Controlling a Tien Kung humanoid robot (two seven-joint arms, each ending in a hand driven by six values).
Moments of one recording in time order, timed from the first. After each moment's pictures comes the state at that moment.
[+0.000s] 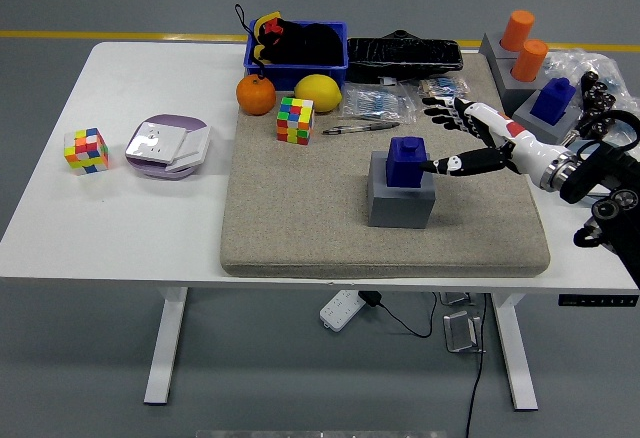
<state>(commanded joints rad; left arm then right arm) -0.11 0.19 -0.42 -0.26 0.34 -0.09 0.11 0.52 -0.22 1.27 1.04 -1.57 0.36 0.10</state>
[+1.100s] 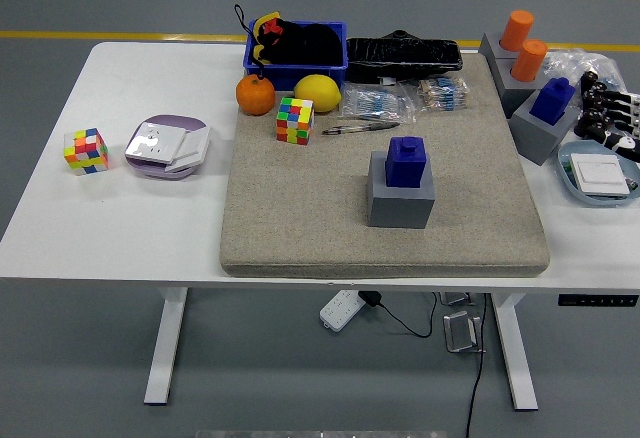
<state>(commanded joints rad) -0.11 0.19 -0.46 -0.26 0.36 -0.09 0.11 0.29 -0.33 1.72 1.10 -1.48 0.37 0.05</state>
